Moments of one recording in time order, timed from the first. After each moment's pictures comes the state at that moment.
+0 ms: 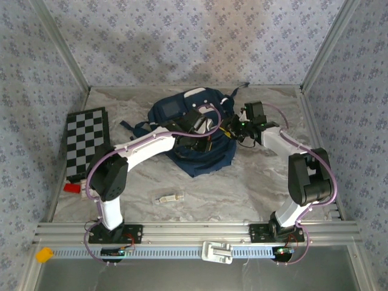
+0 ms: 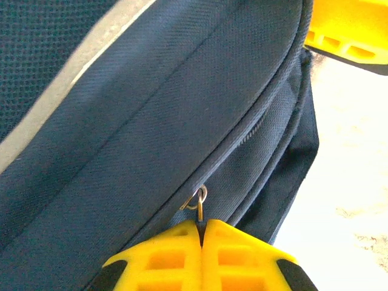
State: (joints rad) left arm -0.80 1.84 1.45 -0.57 0.18 -0.44; right arm 0.27 1.64 1.08 -0.20 -0.49 0.96
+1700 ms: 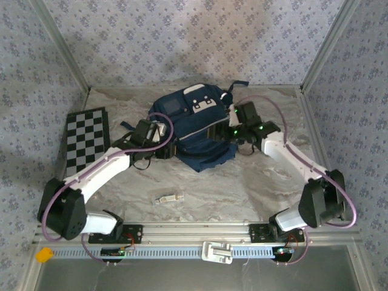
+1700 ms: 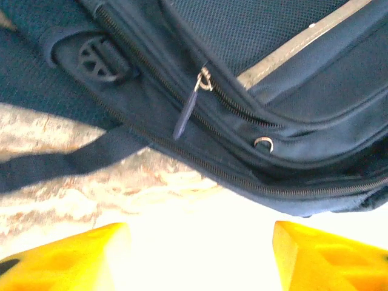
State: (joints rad) left arm -0.52 1.32 0.91 -0.50 0.11 -0.40; right arm 0.47 1.42 1.15 -0.56 -0.30 0.47
